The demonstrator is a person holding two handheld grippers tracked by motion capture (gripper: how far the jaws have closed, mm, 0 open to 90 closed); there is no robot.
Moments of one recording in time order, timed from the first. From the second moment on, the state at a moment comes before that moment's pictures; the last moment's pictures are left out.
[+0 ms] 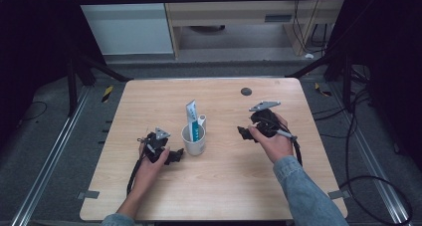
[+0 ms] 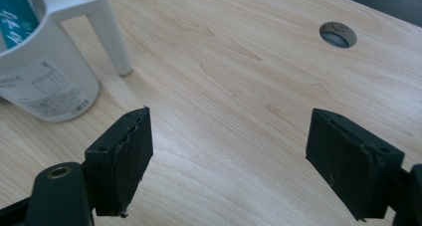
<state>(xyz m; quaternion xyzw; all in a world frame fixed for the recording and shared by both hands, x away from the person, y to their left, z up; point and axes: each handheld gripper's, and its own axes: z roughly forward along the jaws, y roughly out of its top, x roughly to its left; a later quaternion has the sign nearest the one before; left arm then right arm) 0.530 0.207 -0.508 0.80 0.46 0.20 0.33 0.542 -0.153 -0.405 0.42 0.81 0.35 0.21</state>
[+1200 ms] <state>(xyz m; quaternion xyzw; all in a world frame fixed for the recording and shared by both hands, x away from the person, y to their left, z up) 0.530 0.208 -0.508 0.80 0.45 0.20 0.33 0.541 -0.214 -0.467 0.47 0.80 0.30 0.22</state>
